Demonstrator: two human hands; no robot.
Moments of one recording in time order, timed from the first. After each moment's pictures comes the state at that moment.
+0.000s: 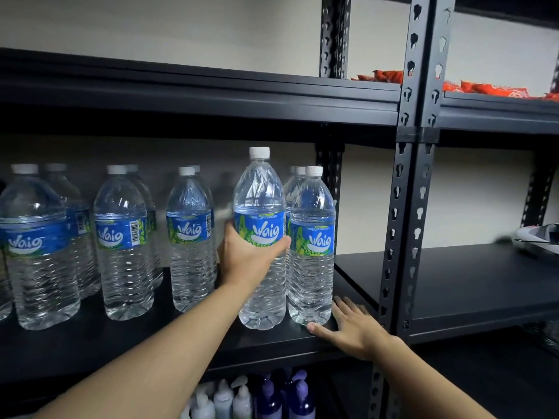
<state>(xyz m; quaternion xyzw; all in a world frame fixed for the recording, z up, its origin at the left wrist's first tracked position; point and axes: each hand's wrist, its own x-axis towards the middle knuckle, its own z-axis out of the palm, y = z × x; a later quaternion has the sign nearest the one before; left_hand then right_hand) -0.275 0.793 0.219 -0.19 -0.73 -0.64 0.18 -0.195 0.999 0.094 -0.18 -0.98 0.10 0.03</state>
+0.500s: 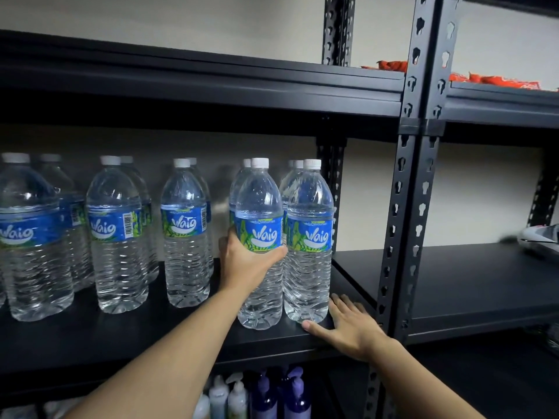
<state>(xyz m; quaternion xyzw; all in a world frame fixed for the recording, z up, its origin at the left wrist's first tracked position) -0.302 0.810 0.186 -0.18 -0.76 -0.61 0.13 -0.196 1.000 0.092 -0.18 -0.98 0.08 0.03</state>
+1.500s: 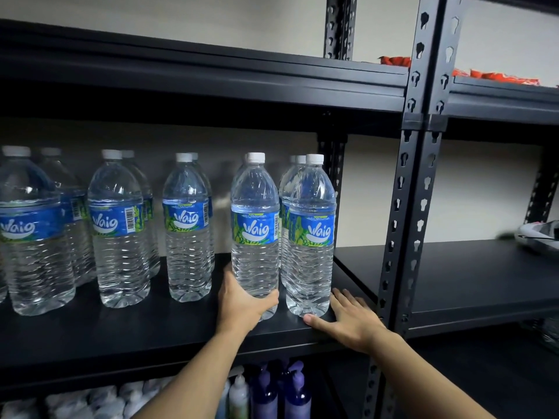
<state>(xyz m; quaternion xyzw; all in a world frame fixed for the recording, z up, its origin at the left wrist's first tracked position) -0.296 0.795 0.110 -0.17 -0.78 -0.60 0.10 -0.194 0.997 0.095 -0.19 -0.98 0.09 0.02</state>
